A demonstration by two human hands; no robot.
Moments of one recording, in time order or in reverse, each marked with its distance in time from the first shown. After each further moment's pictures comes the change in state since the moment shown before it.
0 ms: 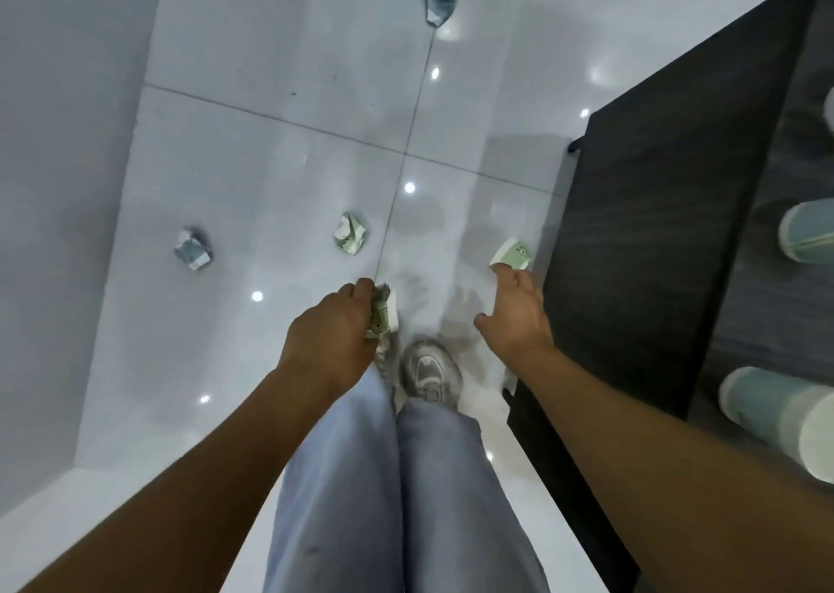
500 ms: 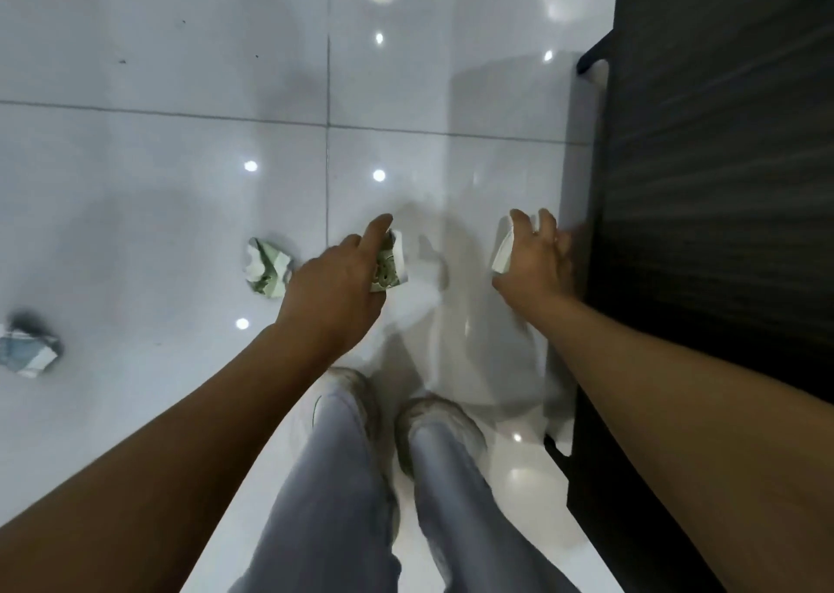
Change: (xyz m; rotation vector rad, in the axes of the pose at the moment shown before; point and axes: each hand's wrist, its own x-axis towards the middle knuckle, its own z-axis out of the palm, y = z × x) left_hand 0.223 -0.006 0.122 0.005 0.036 0.251; right_hand 0.218 0.083 0.106 -0.004 0.164 0.188
